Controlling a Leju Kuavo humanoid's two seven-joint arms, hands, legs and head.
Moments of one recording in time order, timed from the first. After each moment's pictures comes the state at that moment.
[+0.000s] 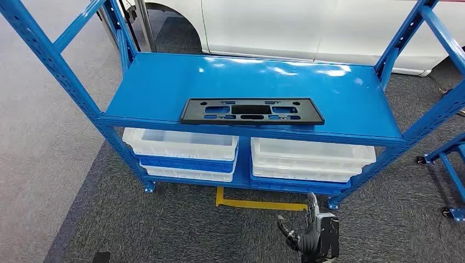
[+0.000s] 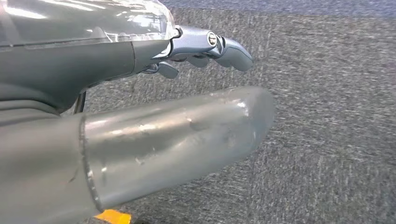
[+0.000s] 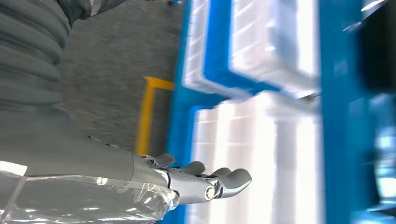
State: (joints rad) left arm -0.02 -0.12 0.84 -0.28 -0.78 0.25 -0.57; right arm 0.15 0.11 0.17 -1.16 0.05 -0.24 -0.55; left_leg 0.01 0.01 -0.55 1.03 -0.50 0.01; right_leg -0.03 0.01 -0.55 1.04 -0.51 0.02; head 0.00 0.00
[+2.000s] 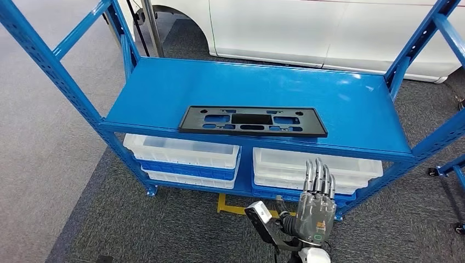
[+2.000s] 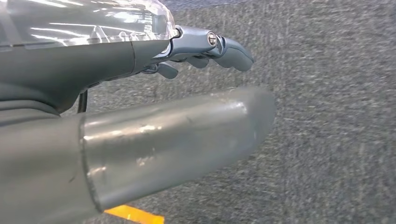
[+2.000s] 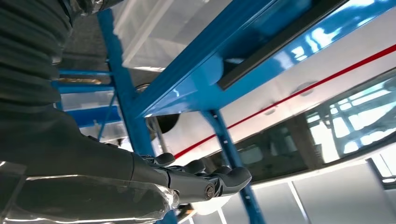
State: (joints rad) left arm -0.05 -0.08 1.04 -0.24 -1.10 0.13 -0.49; right arm 0.03 -0.06 0.58 -1.36 1.57 -0.69 0.40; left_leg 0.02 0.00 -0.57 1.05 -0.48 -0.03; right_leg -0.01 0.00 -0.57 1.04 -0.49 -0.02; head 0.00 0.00
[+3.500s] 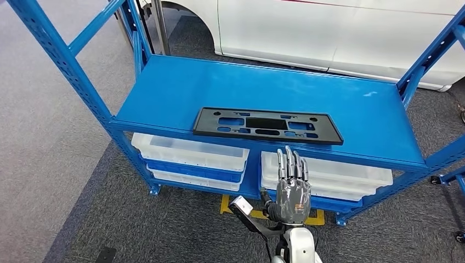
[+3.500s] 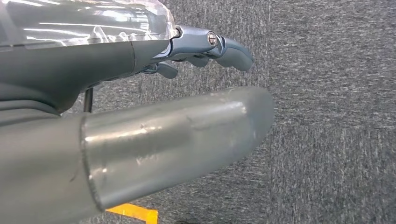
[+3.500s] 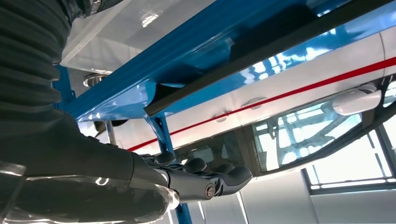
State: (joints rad) left arm -0.09 -0.07 1.04 -0.24 -1.15 0.05 -0.49; right arm -0.06 0.12 0.38 -1.11 1.56 -0.70 0.01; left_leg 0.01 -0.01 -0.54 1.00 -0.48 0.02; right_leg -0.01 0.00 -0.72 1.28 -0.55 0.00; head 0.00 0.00
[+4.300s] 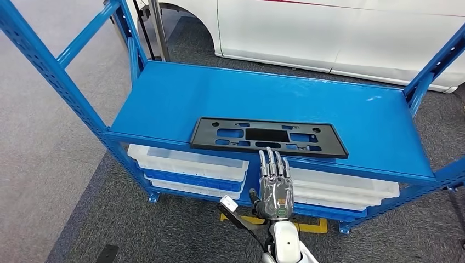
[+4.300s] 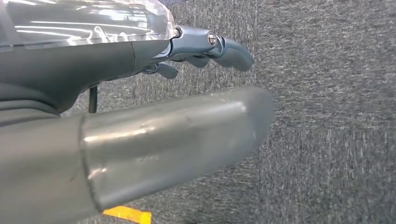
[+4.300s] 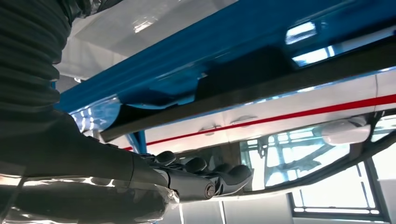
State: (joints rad) left arm -0.11 -0.07 1.04 -0.24 -1.18 0.05 -0.46; right arm -0.19 0.10 0.54 -0.90 1.57 -0.70 0.15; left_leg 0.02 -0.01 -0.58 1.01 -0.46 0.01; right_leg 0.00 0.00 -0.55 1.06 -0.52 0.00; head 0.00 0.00
